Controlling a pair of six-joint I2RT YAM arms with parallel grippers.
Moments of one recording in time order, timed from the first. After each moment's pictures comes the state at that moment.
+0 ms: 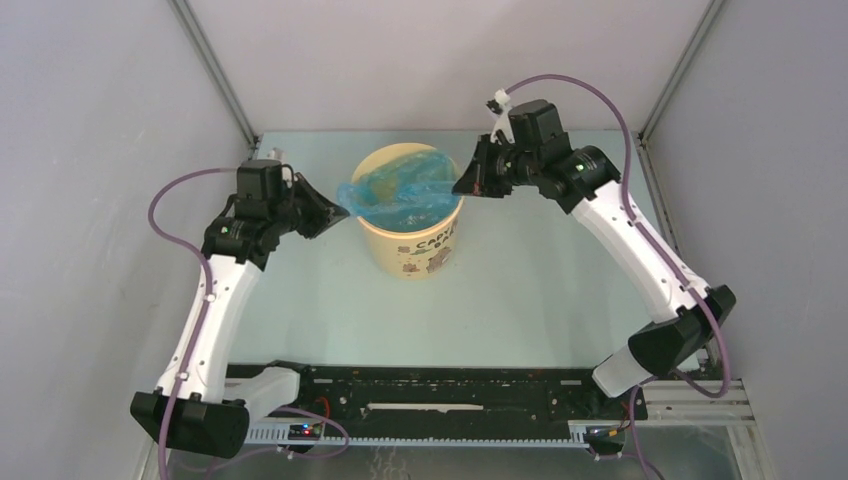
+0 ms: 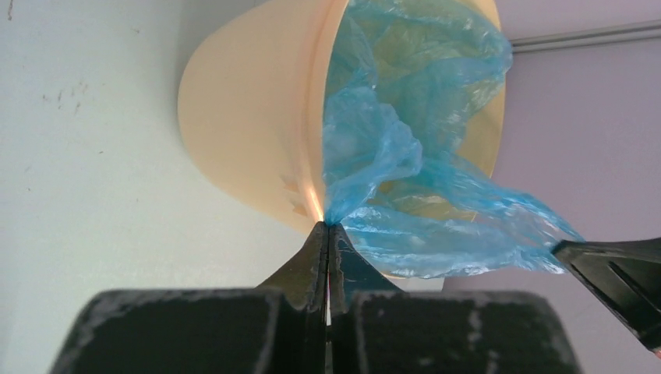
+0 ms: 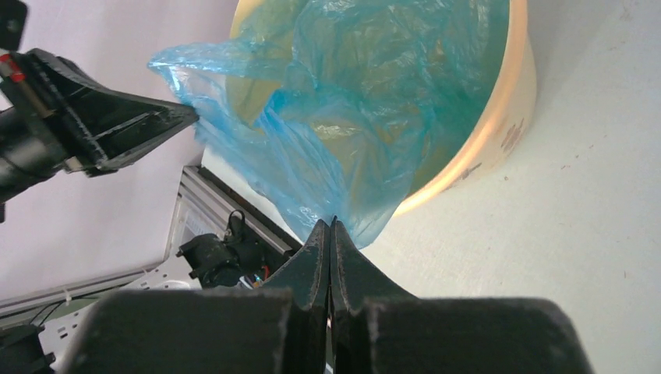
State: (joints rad) left arm -0.14 1.10 1.26 -0.79 0.23 -0.83; right arm 0.58 1.58 1.80 -0.82 -0.29 0.58
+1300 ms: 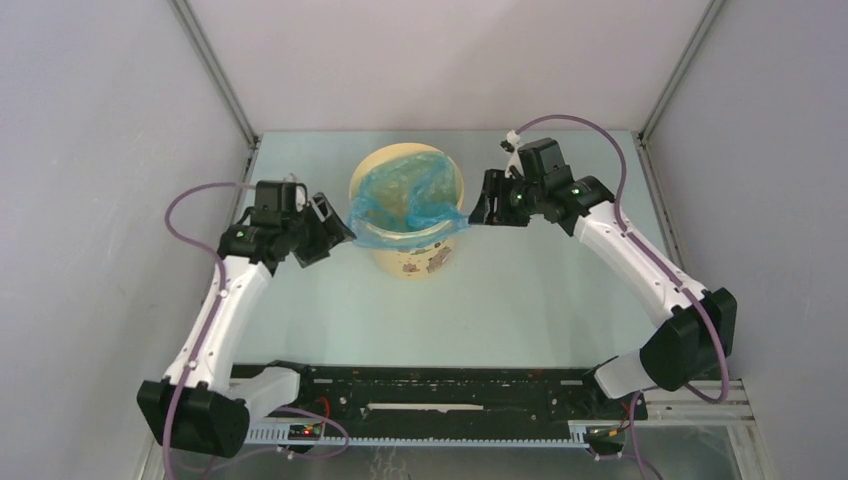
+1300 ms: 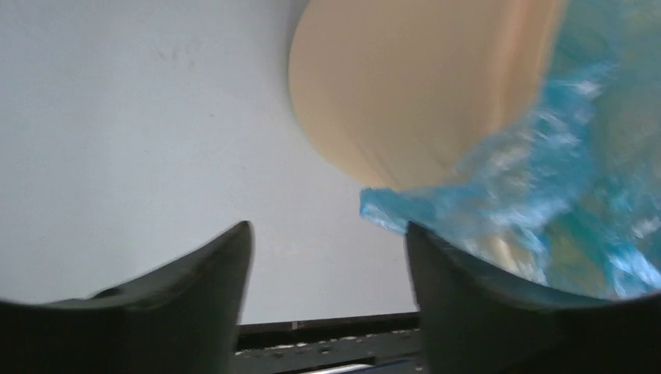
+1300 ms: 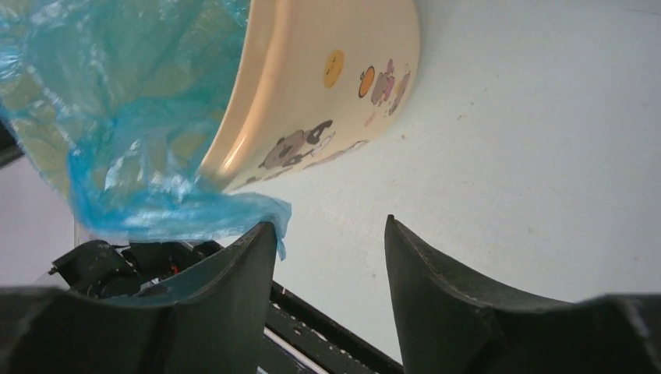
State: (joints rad) left arm -0.13 1.10 1.05 -0.82 0.17 -0.68; right arm 0.48 1.47 1.38 -0.66 -0.26 0.49
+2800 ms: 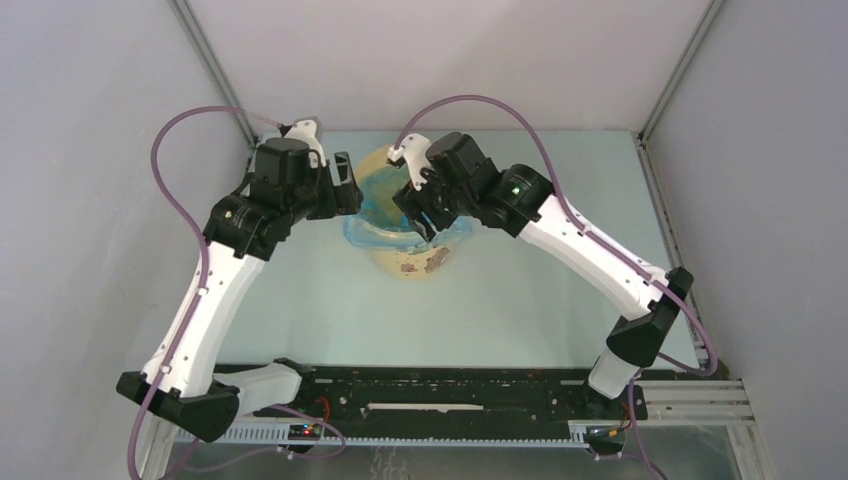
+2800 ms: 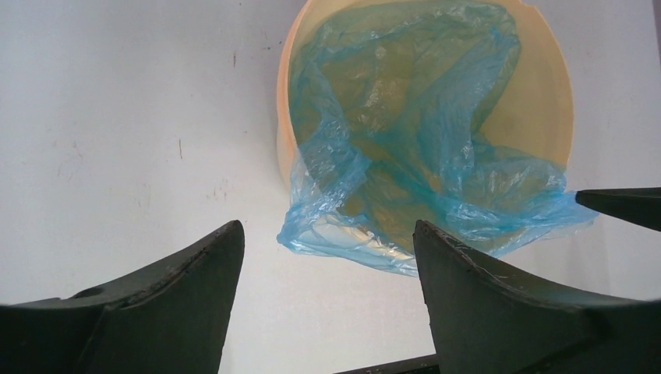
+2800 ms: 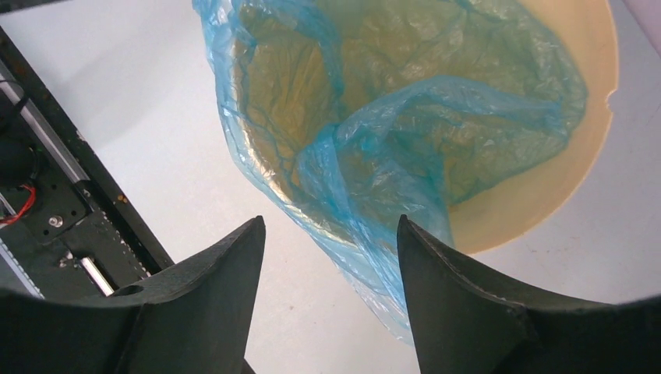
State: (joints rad) left arm -0.40 1.17 1.52 -0.94 -0.13 -0.37; right arm 0.91 1.69 1.92 -0.90 0.03 -0.07
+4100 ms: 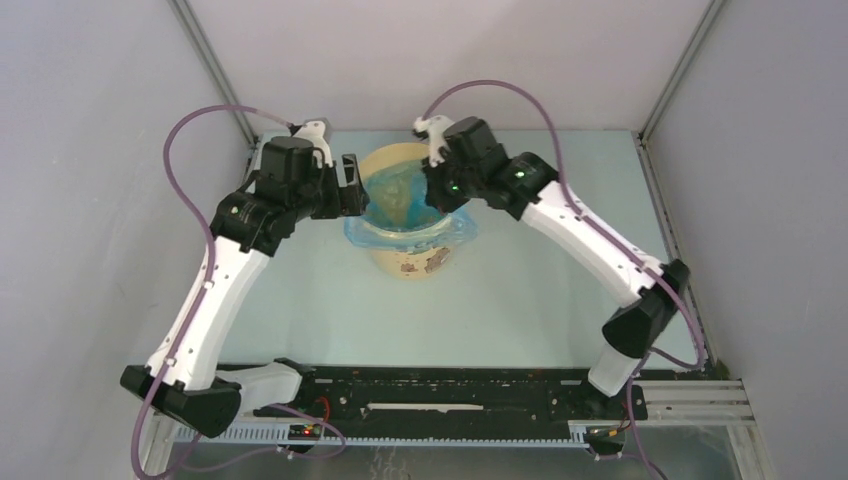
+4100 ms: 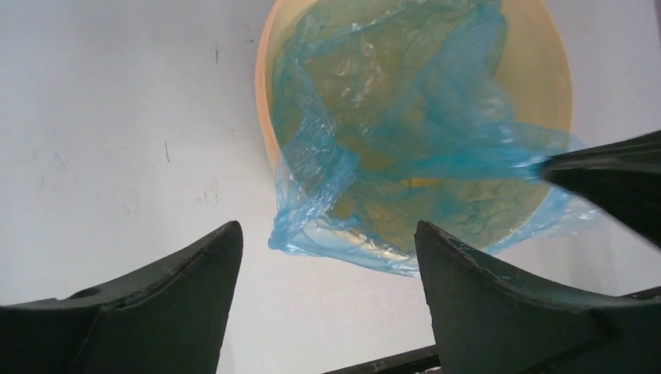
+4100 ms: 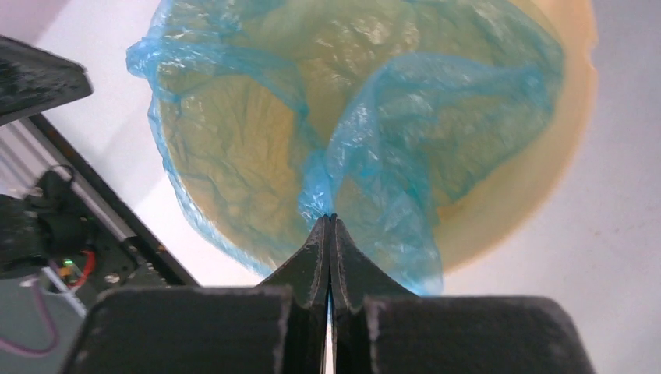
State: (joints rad) left arm -0.39 1.18 1.51 -0.92 -0.06 -0.34; right arm 0.80 1.76 1.93 -0.84 -0.03 0.10
